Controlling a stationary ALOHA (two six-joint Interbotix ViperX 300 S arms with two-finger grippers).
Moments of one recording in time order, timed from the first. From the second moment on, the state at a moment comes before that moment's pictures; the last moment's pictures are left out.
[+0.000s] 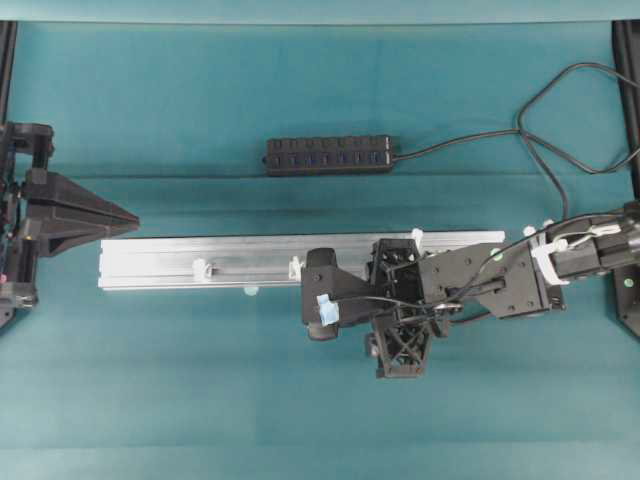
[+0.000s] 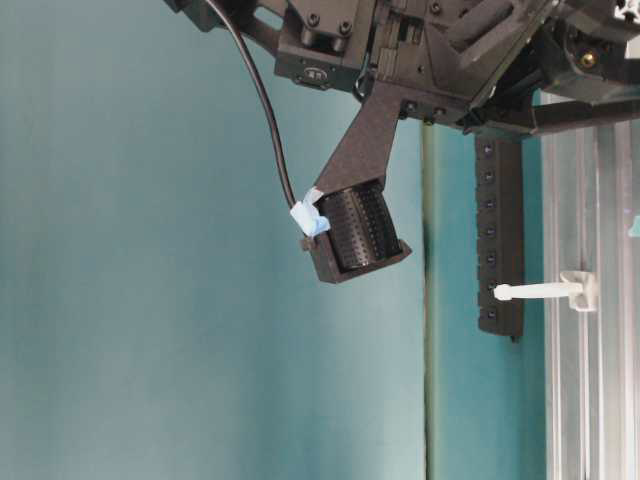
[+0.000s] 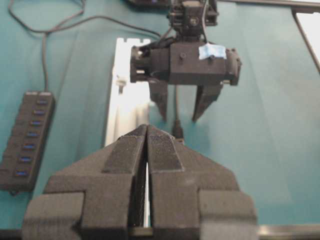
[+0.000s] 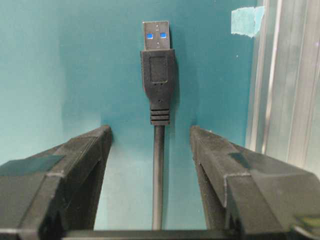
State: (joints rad) left arm 0.02 -0.91 1.06 0.01 0.08 -0.04; right arm 0.10 0.24 0.48 -0.01 0.62 0.09
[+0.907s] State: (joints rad) left arm 0.02 -0.91 1.05 0.01 0.09 -0.04; right arm 0.10 0.23 0.48 -0.02 0.66 0.09
